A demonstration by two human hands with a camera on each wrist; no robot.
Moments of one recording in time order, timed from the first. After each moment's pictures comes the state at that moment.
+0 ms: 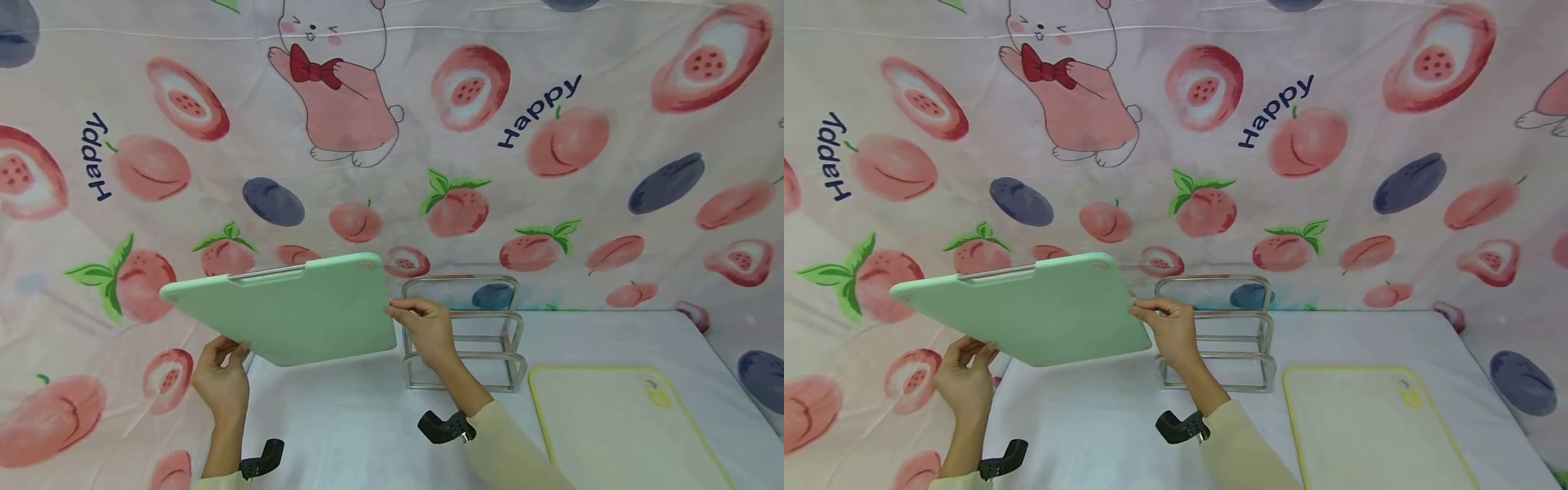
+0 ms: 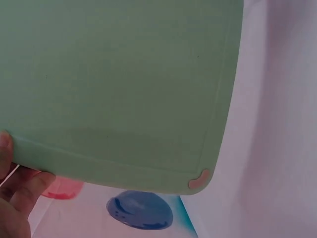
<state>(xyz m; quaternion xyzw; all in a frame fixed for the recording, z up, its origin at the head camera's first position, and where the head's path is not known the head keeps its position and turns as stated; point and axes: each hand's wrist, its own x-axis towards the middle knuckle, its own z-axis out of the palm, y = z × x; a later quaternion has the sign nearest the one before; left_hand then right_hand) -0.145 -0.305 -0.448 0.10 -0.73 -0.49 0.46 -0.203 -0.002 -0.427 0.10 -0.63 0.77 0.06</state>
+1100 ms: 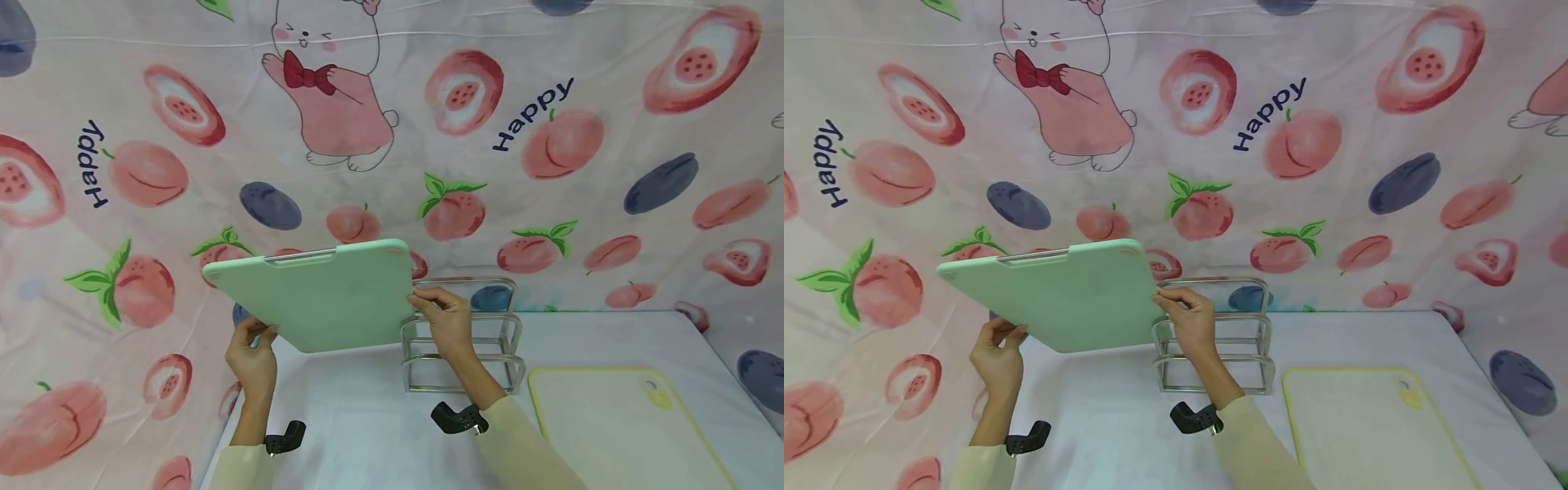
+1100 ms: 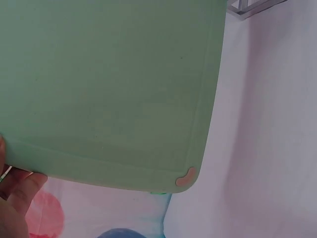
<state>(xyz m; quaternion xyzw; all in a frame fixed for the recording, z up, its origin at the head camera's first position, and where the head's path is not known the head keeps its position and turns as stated) -0.180 -0.271 -0.444 0.02 -0.70 -0.56 0.44 -0.220 0.025 -0.431 0.13 -0.60 0.77 0.18</state>
